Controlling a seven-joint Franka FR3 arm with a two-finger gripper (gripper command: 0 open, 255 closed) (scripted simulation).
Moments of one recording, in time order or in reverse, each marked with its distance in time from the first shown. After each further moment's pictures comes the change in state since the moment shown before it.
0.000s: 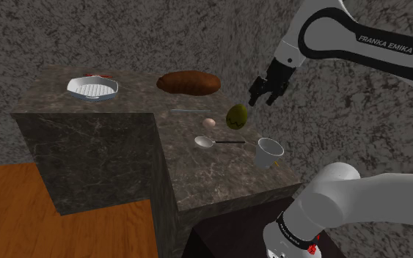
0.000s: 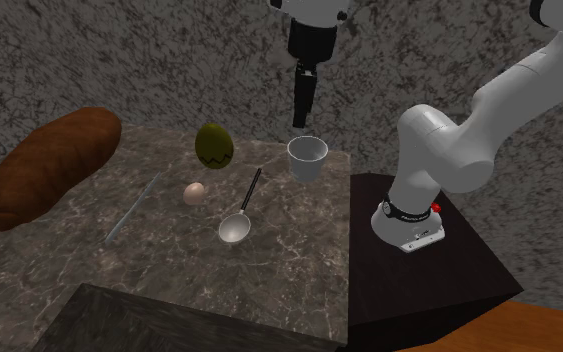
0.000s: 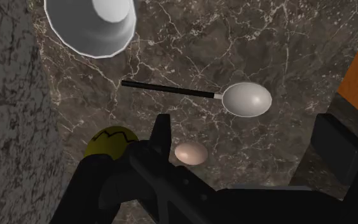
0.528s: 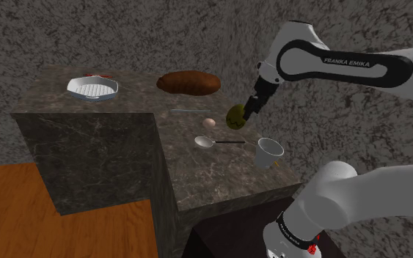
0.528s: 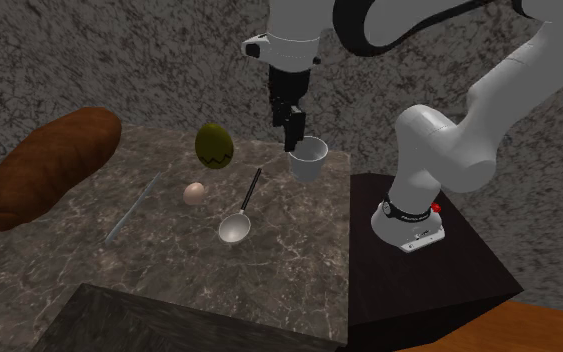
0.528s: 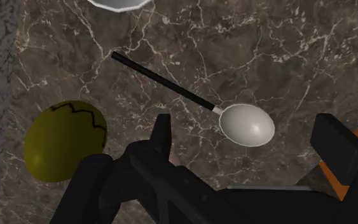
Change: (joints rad) arm 0.083 0.105 -0.109 -0.101 -0.100 0.171 -0.340
